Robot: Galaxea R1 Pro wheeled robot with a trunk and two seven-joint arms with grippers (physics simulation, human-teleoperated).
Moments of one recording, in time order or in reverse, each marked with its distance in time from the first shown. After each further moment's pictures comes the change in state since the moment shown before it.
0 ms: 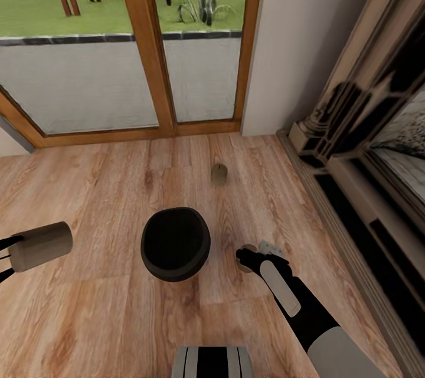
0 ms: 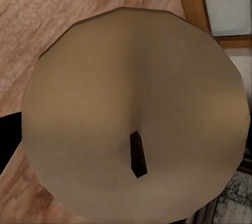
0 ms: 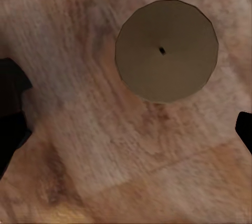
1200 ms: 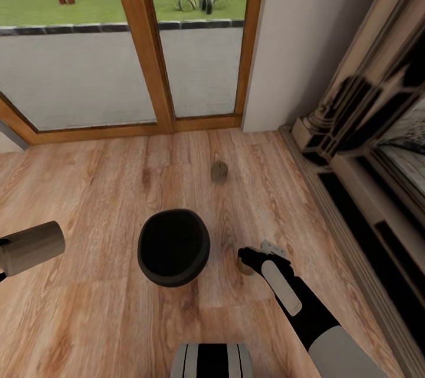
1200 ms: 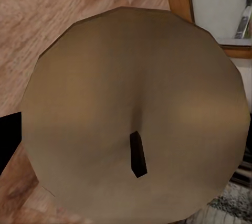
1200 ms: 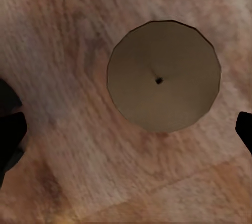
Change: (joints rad) left arm 0.078 -0.003 0.060 -0.019 0.144 0.003 0.000; right arm -0.004 -0.006 -0.007 0.013 -0.006 -0.025 0.003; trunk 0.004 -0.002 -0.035
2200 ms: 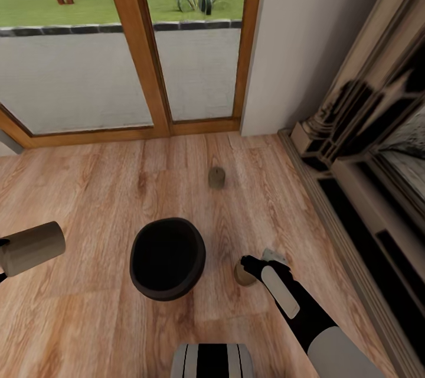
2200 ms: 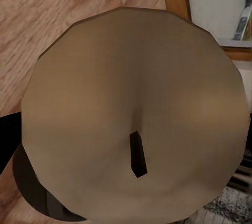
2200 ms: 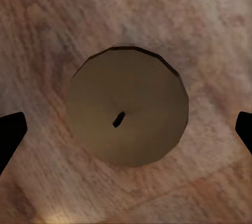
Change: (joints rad) left arm 0.000 -0.003 -0.001 0.000 0.001 0.000 0.000; right arm -0.003 0.004 0.002 0.100 0.004 -0.035 0.001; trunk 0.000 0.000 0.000
